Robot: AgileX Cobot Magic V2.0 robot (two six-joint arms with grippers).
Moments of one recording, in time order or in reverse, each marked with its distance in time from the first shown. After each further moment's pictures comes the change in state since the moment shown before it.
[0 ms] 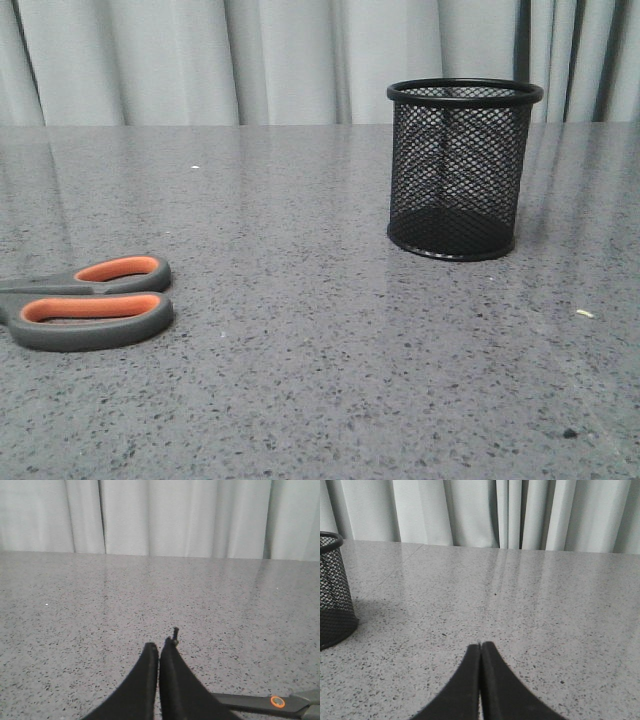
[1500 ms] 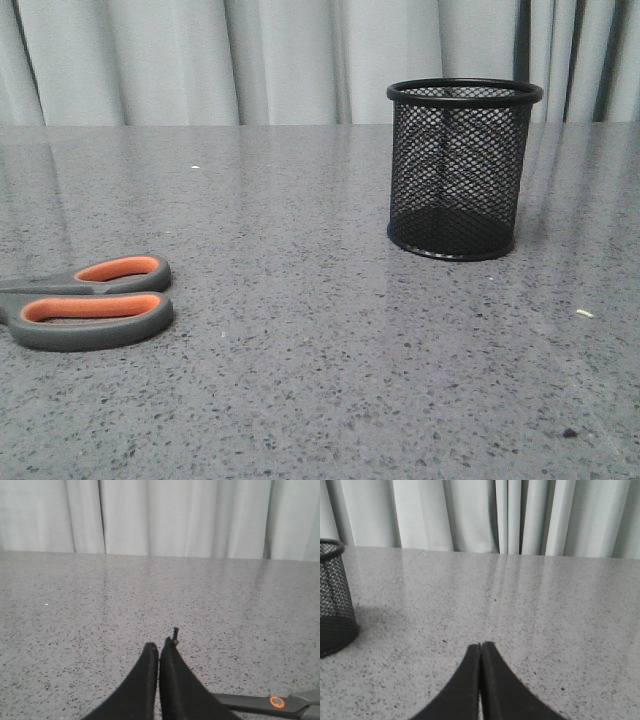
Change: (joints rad) left arm 0.000 0.000 0.000 -0.014 0.000 0.000; right arm 0.000 0.000 0.000 0.021 -0.026 0.000
